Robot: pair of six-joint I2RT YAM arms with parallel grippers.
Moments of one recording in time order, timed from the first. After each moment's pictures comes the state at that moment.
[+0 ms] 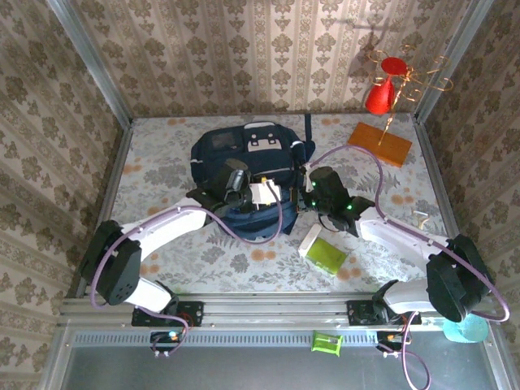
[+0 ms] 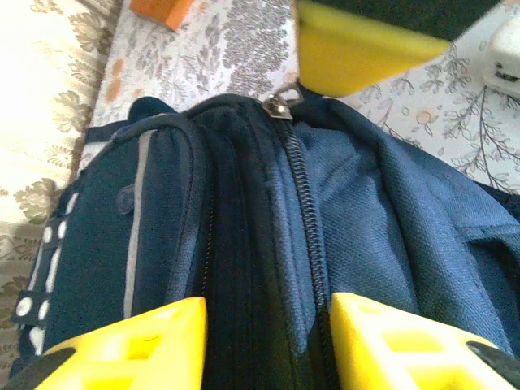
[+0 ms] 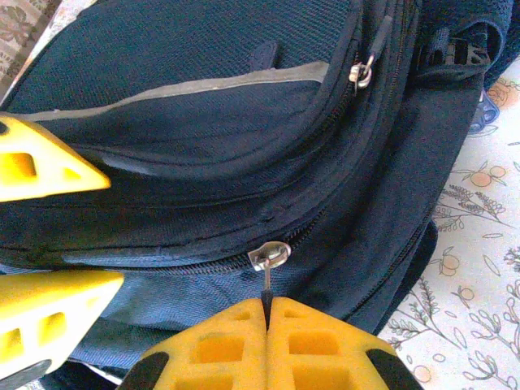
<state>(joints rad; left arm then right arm) -0.73 1.48 0.95 -0.13 0.19 0.88 0.59 1.33 0.82 -0.13 -0.01 0.45</state>
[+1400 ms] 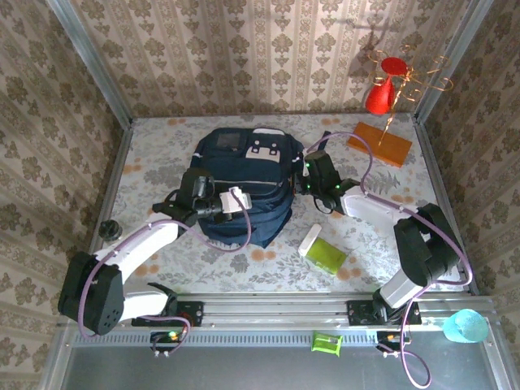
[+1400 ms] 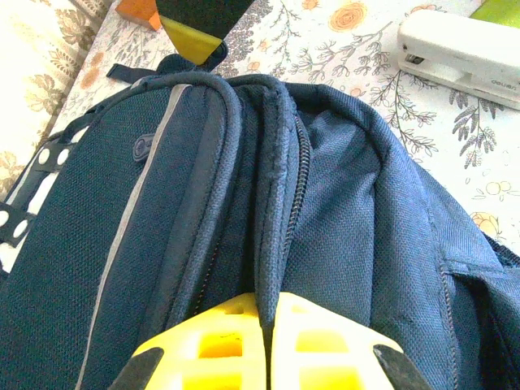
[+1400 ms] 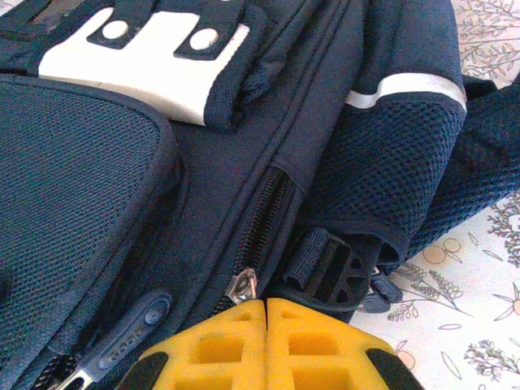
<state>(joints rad) -0.50 1.24 0.73 -0.15 0.52 0.91 0.48 1.59 0.98 -0.07 0.01 0.40</state>
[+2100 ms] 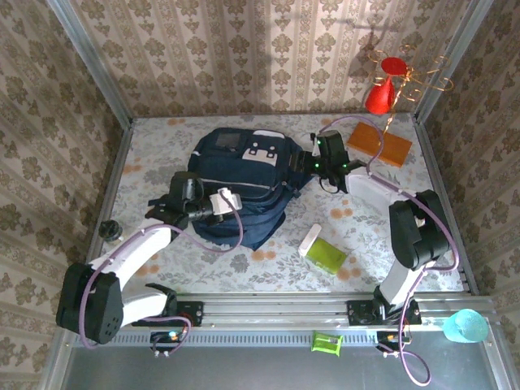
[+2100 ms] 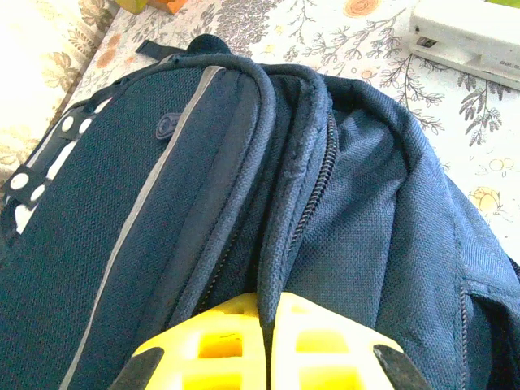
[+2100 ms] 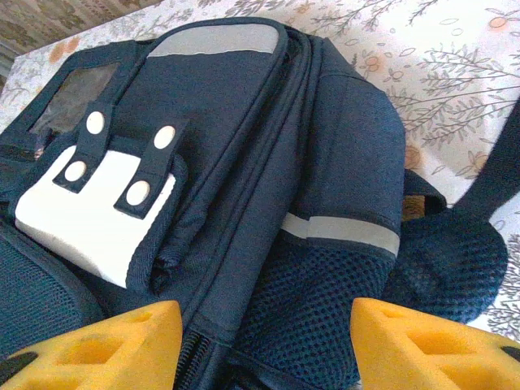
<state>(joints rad) -0.40 1.18 0.65 -0.14 0.58 0.91 0.34 1.72 1.16 -0.11 -0.15 0.48</state>
